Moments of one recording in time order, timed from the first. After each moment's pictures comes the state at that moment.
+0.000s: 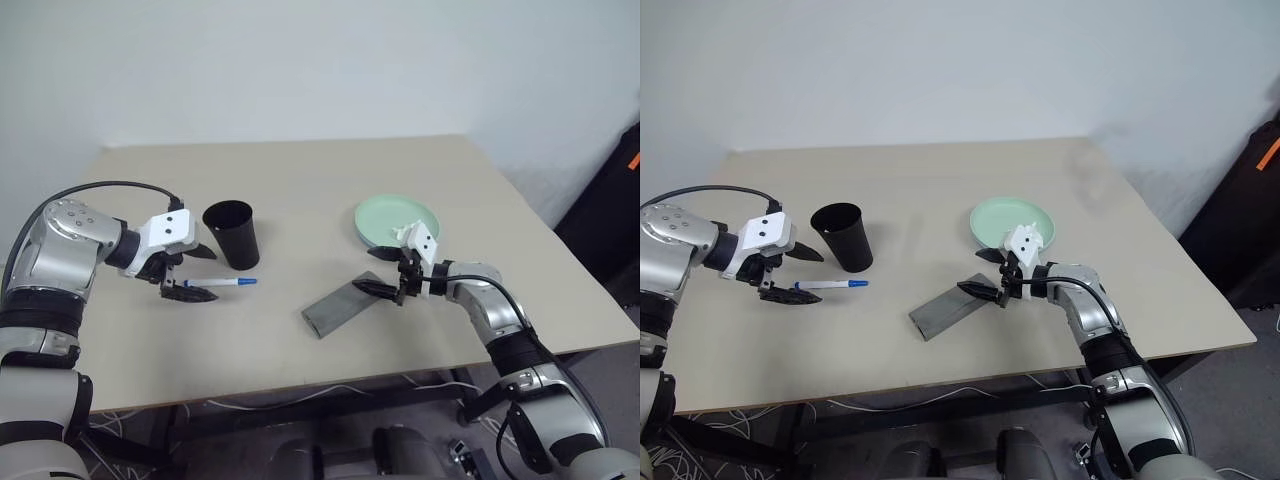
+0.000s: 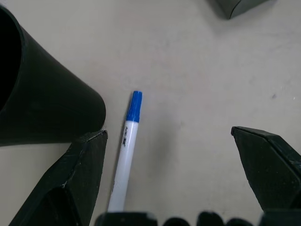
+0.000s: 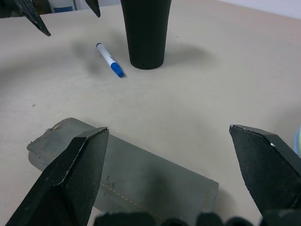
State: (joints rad) left arm -0.75 0.98 -0.21 0.64 0.02 0.02 -1.55; right arm -0.58 -0.30 0.17 0.40 0.21 0.18 1.02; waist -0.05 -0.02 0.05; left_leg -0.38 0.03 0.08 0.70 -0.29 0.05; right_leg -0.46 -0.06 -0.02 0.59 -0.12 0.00
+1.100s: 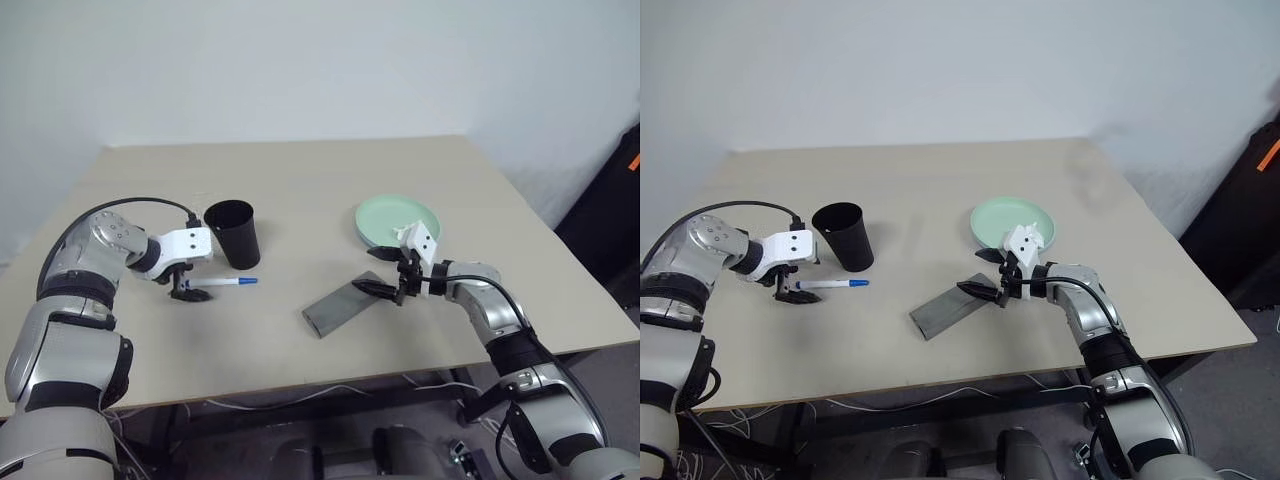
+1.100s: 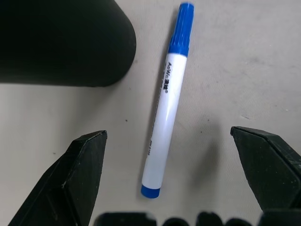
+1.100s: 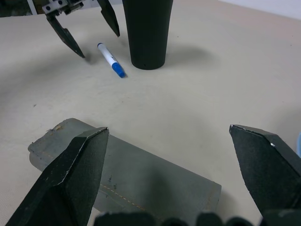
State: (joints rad) left arm -0.97 0.82 -0.33 1.19 0.34 -0.29 -1.26; right arm -0.58 -0.30 0.17 0.40 0.20 0.18 1.02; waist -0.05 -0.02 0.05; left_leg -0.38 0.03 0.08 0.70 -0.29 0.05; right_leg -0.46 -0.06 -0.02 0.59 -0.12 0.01
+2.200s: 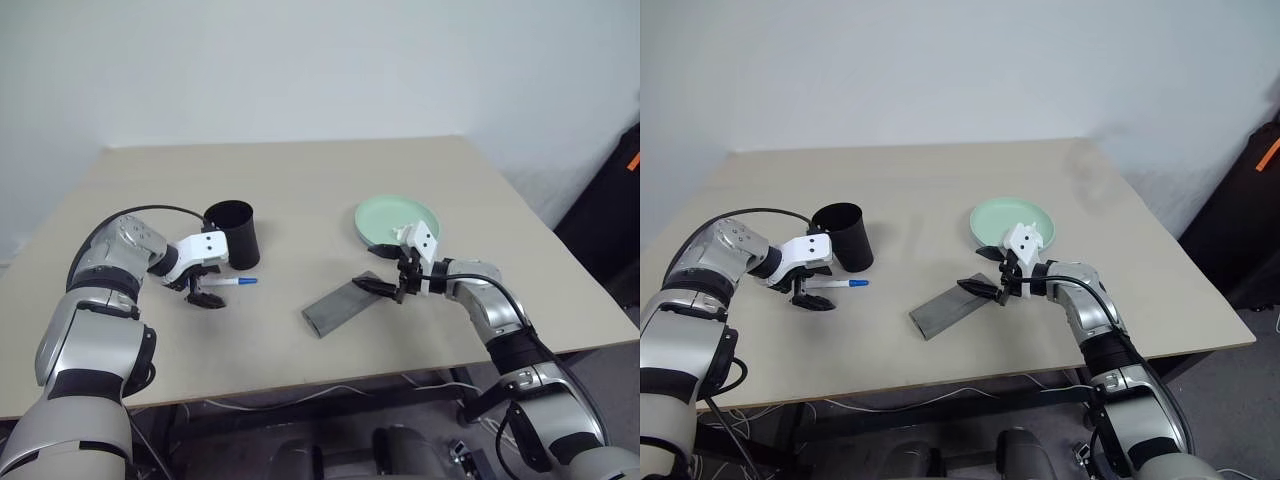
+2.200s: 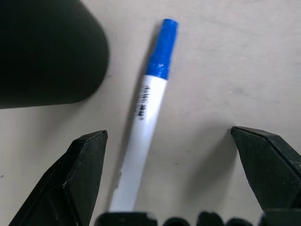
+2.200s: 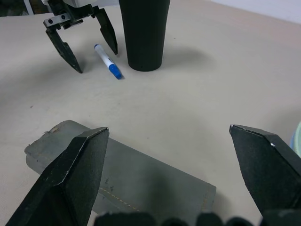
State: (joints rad) left arm -1.02 0.74 -0.33 1.28 0.37 -0.19 -1.36; right arm -0.59 -0.30 0.17 0.40 0.20 0.18 1.01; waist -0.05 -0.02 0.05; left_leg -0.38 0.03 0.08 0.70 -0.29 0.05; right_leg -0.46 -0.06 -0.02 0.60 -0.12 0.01
